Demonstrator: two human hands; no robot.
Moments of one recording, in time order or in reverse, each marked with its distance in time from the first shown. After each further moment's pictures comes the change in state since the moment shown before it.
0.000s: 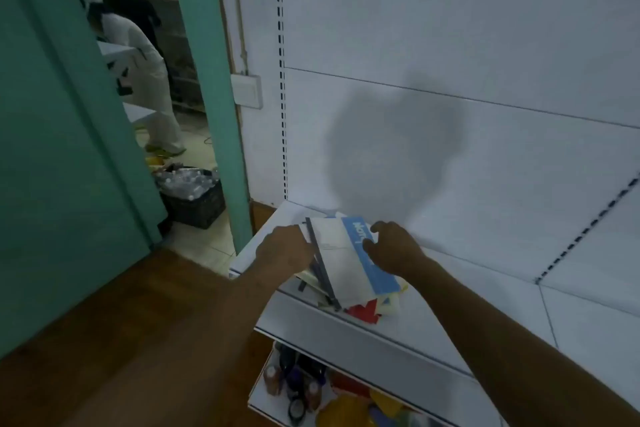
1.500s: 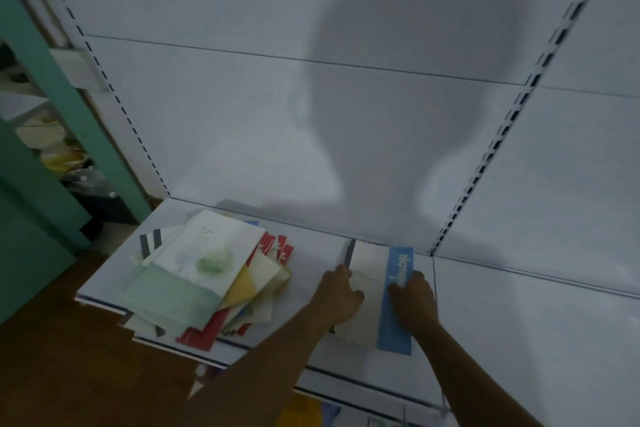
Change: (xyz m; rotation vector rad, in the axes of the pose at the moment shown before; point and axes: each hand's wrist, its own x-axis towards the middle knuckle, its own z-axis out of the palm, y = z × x) left_hand 0.008 0.233 0.249 -0.238 -0.424 0.040; right_hand -0.033 0.294 -0.002 0.486 0.159 0.611
